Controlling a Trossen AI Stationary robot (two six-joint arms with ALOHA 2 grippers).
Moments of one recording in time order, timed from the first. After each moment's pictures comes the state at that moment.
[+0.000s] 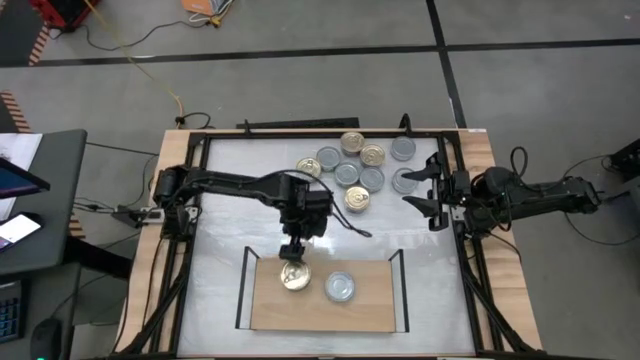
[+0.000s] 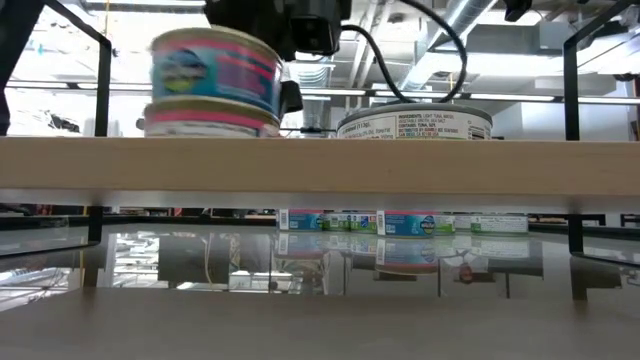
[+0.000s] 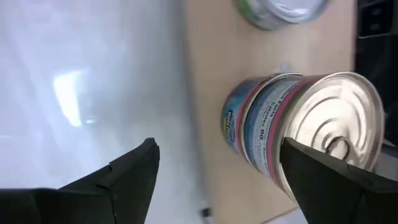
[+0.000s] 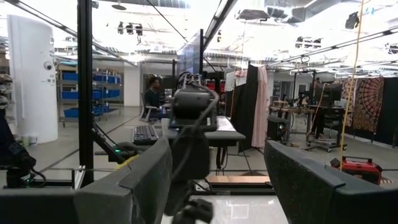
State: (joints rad) left arm 0.00 1.88 1.66 -1.11 0.35 0.11; right arm 0.08 0.52 0.47 0.34 0.14 -0.09
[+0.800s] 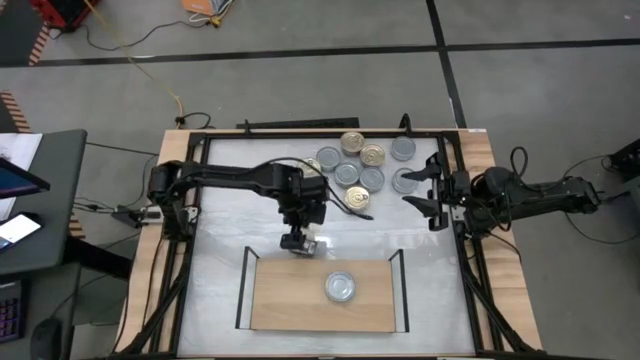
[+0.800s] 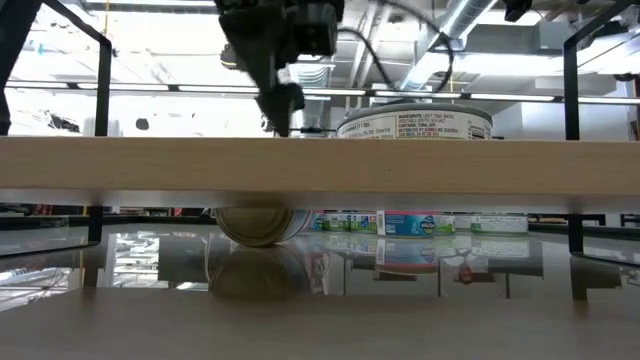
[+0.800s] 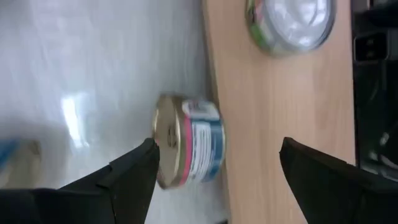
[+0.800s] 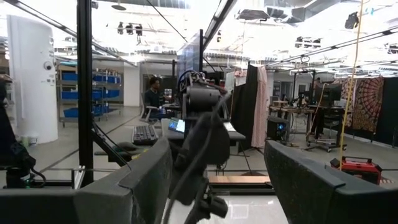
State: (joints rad) left arm 0.05 1.82 1.60 -1.03 0.40 0.10; right arm 0.08 0.52 0.47 0.34 0.14 -0.09
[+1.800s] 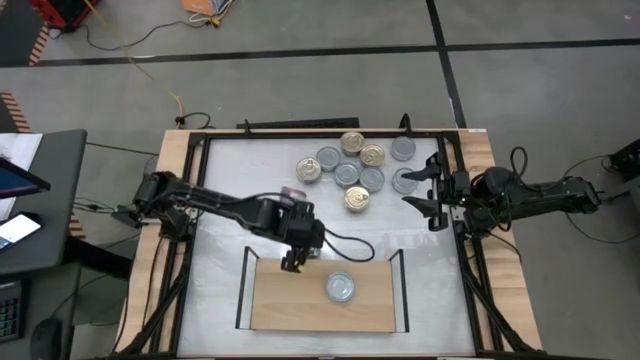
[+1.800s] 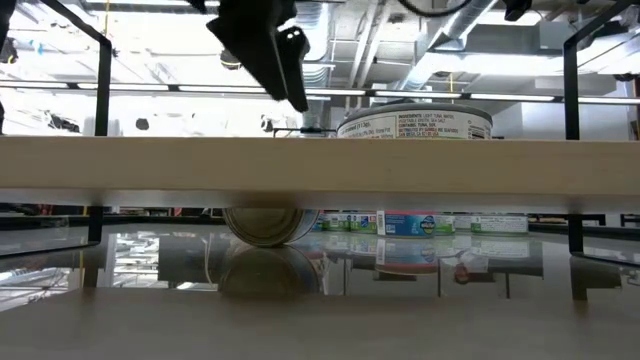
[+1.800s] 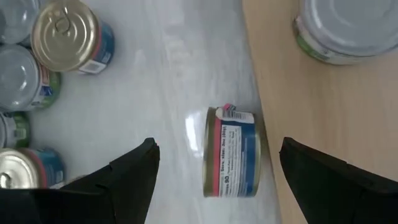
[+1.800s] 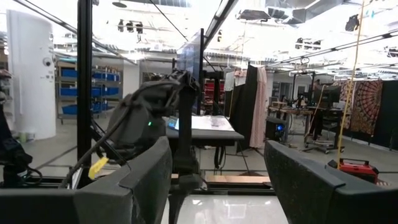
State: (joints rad) left arm -0.21 1.77 1.54 -0.86 -0.21 0.05; right arm 0.08 0.52 0.47 0.34 0.14 -0.11
